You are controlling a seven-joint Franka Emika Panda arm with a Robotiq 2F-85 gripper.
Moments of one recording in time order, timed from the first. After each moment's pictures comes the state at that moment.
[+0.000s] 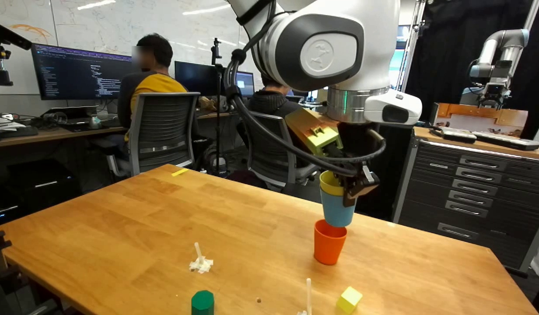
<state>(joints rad) -0.38 0.55 -0.13 -1.84 0.27 2.61 0.03</state>
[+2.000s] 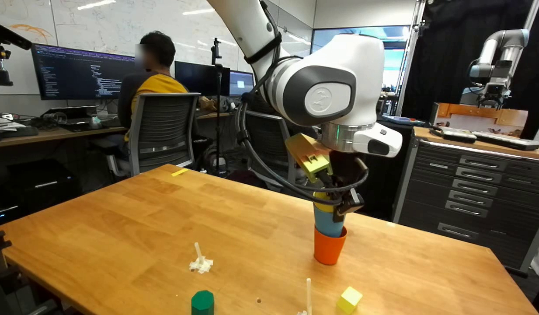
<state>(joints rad) -0.34 0.72 -0.13 -1.69 0.27 2.58 0.10</state>
